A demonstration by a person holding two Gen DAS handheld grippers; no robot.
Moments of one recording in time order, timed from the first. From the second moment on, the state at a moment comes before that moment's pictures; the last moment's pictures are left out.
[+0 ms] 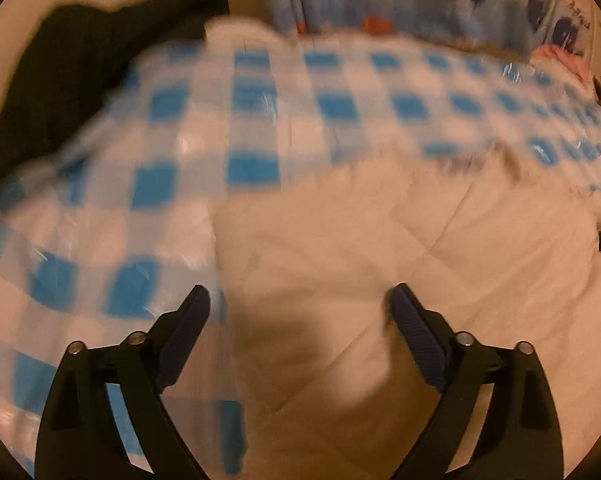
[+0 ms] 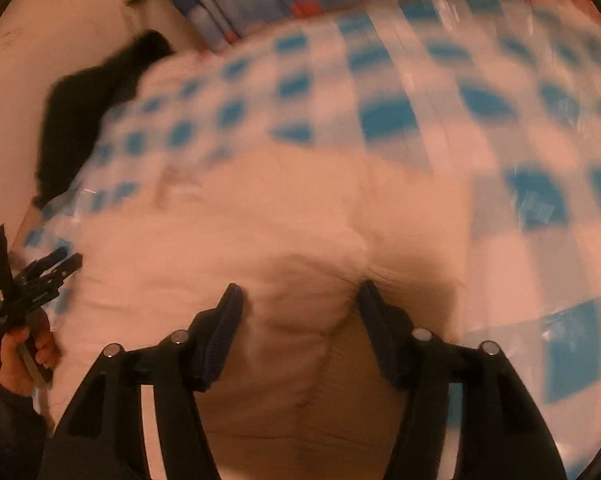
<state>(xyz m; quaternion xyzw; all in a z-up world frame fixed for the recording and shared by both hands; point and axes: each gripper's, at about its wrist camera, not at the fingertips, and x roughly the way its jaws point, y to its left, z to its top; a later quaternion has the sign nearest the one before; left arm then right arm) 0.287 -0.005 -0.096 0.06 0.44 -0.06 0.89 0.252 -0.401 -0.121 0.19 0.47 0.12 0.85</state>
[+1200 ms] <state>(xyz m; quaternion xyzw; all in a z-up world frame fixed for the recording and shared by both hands) -0.024 0.173 -0.076 -0.13 0.52 -0.06 0.84 -0.042 -0.502 -0.104 0.37 0.47 0.21 0.77</state>
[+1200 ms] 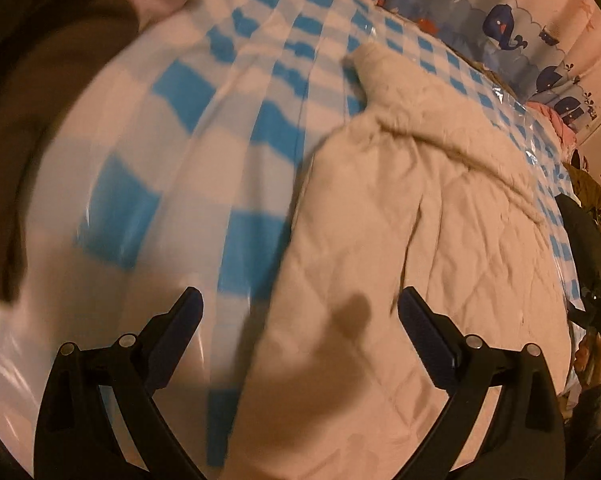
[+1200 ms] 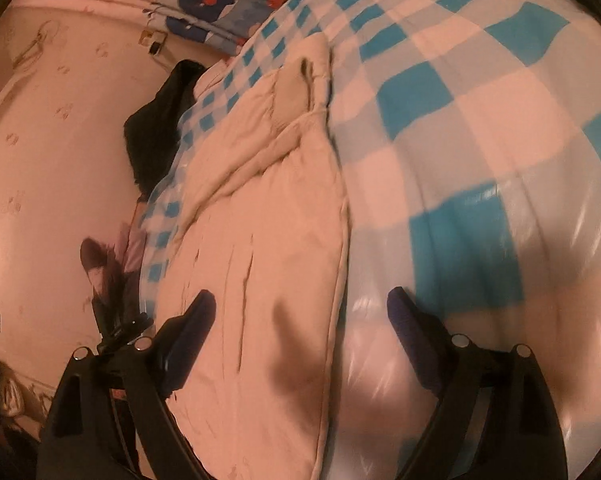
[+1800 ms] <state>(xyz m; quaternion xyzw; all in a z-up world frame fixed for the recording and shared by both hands) -0.097 0.138 -0.089 -0.12 0.56 -0.14 0.81 -0.122 -0.464 -0.105 0.41 0.50 0.34 0.68</state>
